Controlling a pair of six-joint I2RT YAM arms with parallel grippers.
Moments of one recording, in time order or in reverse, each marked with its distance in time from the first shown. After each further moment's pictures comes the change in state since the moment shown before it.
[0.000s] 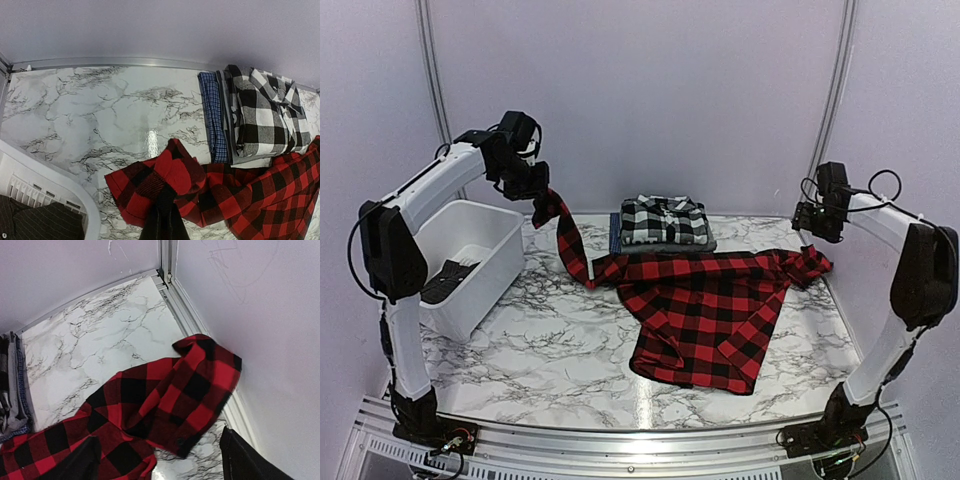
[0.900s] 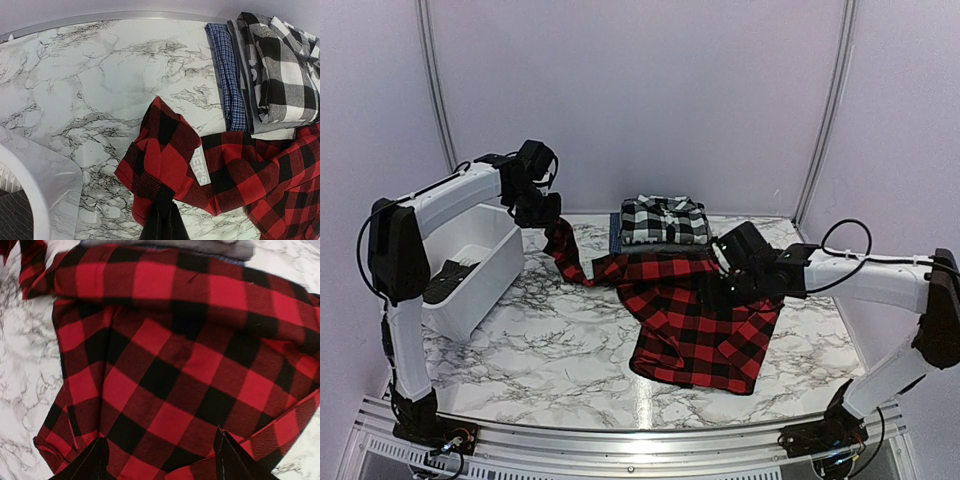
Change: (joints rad) left arm -0.074 0.006 -0.211 0.070 -0.018 -0.008; right arm 0.764 -0.262 -0.422 0.058 -0.016 0.122
